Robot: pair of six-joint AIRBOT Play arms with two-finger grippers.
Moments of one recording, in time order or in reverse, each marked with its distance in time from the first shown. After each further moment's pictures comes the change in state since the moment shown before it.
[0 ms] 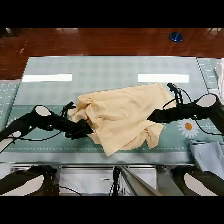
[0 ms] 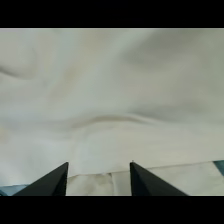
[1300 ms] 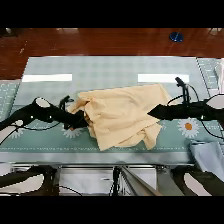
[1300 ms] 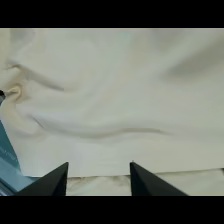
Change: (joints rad) left arm 0.064 -0.093 0.143 0.040 0.077 -0.018; right arm -0.074 0.136 0.000 0.105 0.013 0.021
